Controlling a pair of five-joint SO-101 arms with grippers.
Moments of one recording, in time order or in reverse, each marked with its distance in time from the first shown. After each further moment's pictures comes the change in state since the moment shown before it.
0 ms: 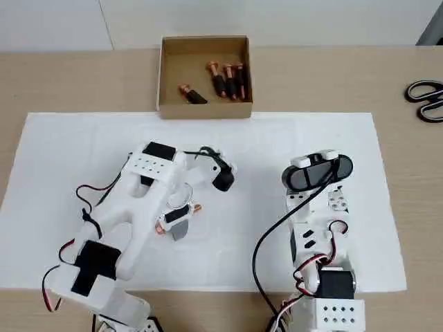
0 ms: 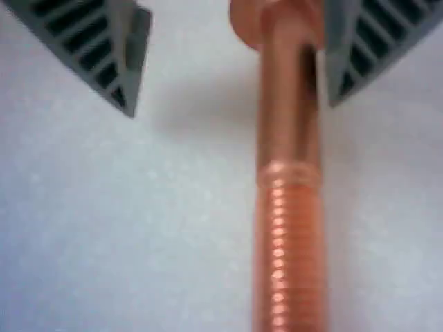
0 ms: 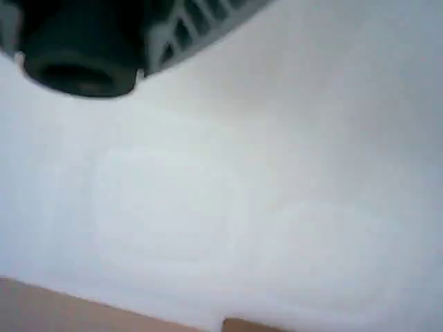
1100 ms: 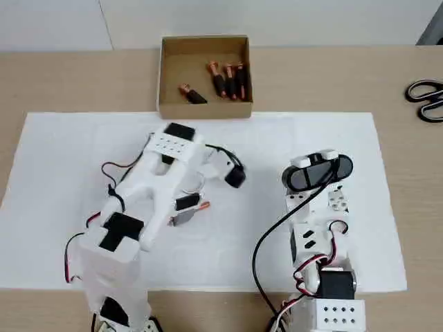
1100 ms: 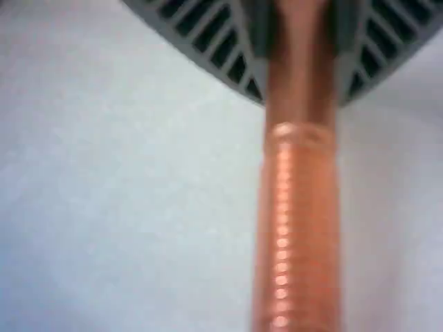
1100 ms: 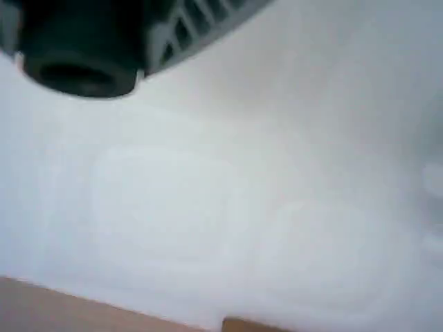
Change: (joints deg) left arm 3.5 18.1 -21.7 15.0 -3.3; right arm 0.0 0.0 -0.1 0.0 0.0
